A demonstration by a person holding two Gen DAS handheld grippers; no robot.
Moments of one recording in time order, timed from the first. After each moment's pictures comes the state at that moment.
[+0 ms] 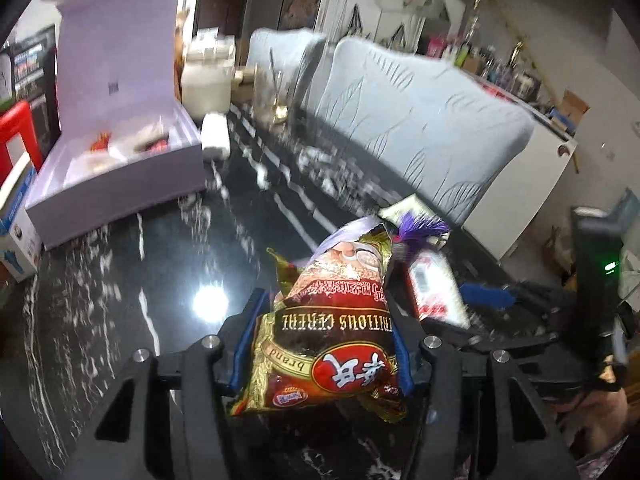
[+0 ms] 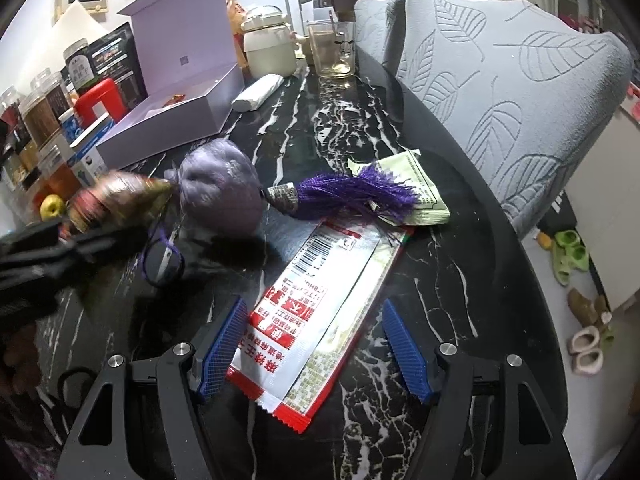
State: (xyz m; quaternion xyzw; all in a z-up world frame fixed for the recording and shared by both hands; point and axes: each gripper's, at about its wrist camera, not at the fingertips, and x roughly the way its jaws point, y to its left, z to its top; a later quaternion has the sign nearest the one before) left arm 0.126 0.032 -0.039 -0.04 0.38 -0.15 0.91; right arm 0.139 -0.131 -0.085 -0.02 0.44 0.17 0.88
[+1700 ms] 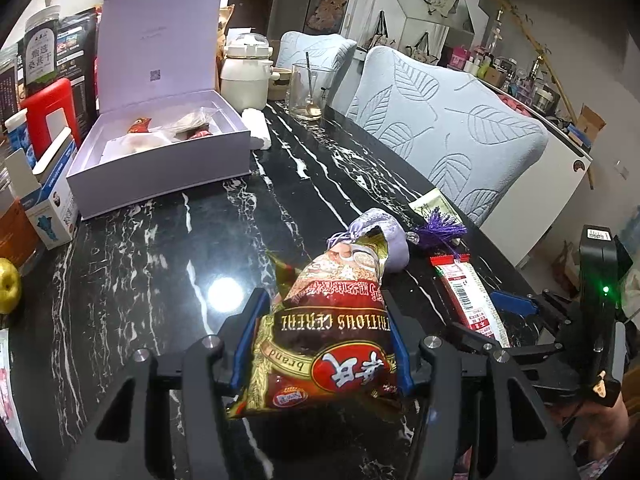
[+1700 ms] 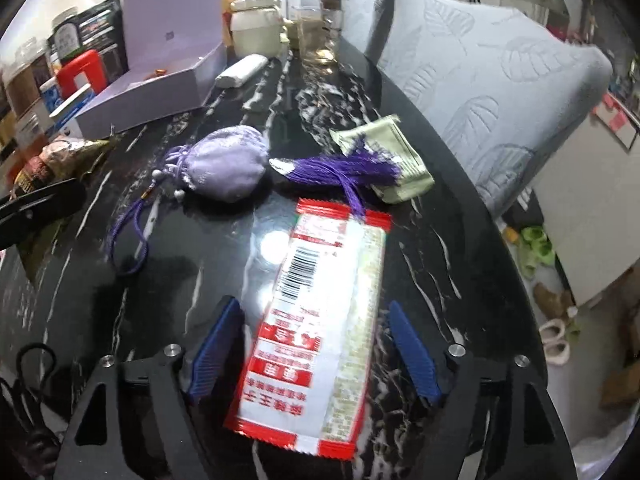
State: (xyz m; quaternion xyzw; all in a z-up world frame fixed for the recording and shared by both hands) left arm 0.105 0.065 -0.039 -0.06 0.39 -0.11 0.91; right arm 0.119 -0.118 -0.088 -0.07 0.45 0.11 0.88
